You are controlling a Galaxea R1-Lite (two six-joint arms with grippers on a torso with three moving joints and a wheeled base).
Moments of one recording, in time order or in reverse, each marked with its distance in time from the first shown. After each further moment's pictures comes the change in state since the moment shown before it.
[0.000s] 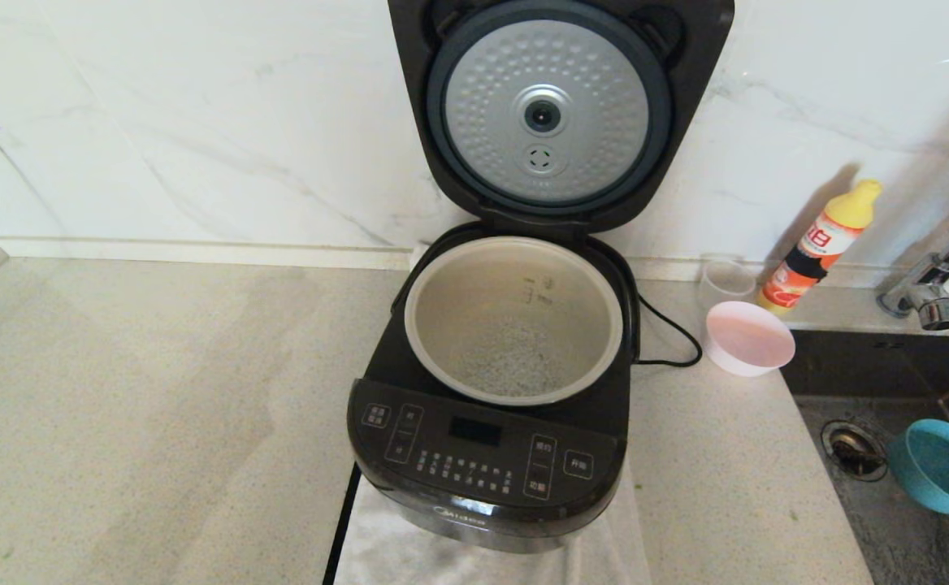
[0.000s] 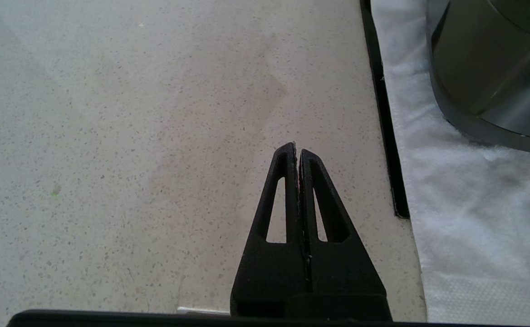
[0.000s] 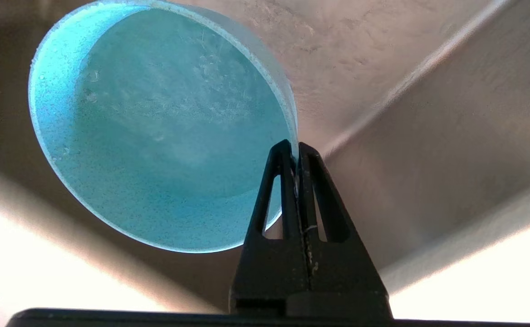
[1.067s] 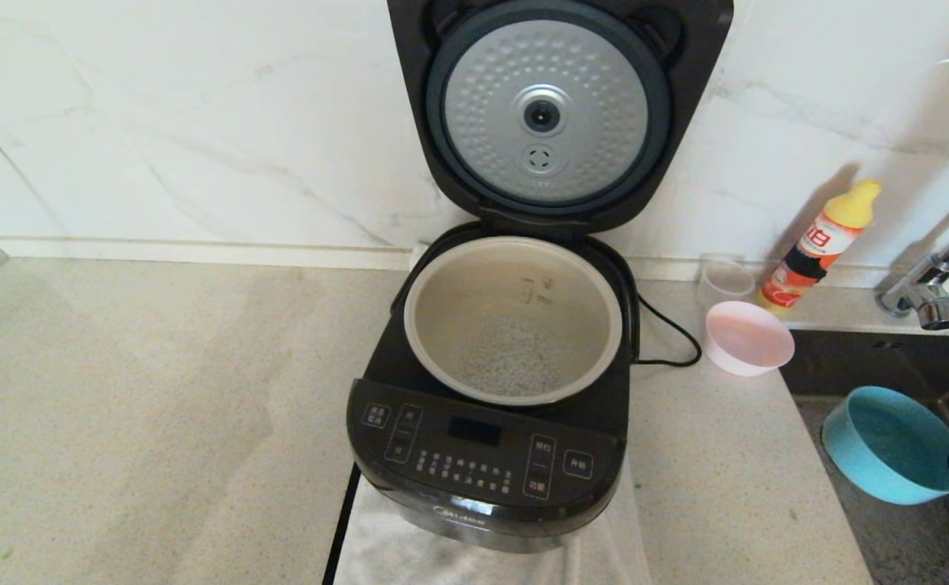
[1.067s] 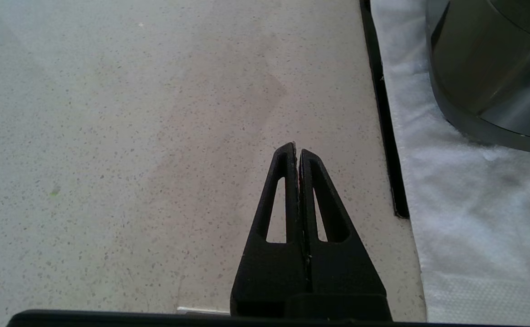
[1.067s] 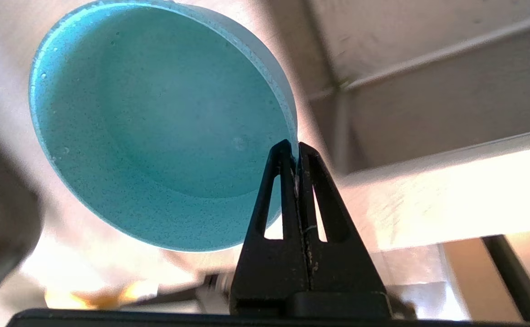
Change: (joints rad) left arm 0.000 0.000 0.000 0.000 0.001 0.000; right arm 0.310 -0.378 -0.118 0.538 0.032 -0.156
